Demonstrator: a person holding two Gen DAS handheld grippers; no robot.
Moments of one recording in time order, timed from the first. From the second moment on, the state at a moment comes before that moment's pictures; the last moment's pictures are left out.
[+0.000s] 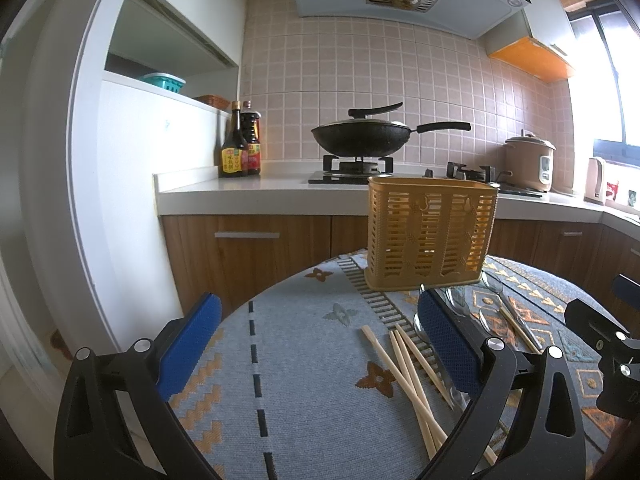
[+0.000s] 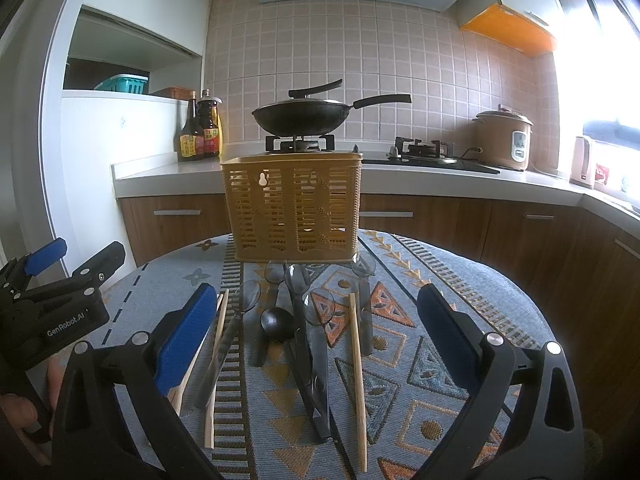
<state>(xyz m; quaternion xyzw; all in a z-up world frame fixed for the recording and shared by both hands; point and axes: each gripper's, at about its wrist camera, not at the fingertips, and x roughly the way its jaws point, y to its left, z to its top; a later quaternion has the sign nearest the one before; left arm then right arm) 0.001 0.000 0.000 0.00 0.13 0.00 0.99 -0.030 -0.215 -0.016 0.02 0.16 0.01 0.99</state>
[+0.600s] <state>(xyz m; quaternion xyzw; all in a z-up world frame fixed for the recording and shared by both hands) 0.002 0.004 -0.001 0.00 0.13 0.00 0.99 -0.029 -0.214 -0.017 0.02 0.16 0.01 0.99</state>
